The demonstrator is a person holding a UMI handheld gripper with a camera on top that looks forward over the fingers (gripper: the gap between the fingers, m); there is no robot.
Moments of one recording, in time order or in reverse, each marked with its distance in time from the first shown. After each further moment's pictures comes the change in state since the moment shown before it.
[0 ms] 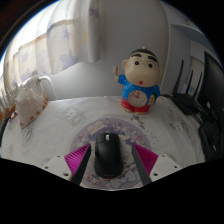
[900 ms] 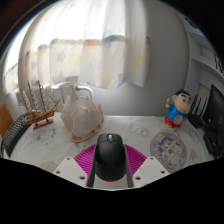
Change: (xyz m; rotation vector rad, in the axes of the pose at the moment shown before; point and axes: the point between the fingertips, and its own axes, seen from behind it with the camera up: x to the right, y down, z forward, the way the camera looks) arm -0.276 -0.036 -0.092 0.168 0.001 -0.070
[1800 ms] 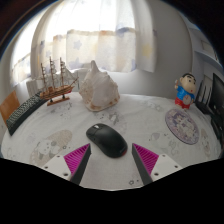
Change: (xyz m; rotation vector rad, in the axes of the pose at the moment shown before) arm -0.057 0.114 -0.030 -0.024 -0.097 -0.010
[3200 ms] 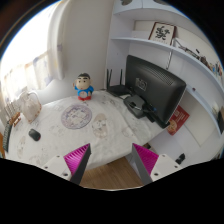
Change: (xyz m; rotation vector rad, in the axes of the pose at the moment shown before) arm 0.378 0.009 -0.364 -0.165 0.472 0.282
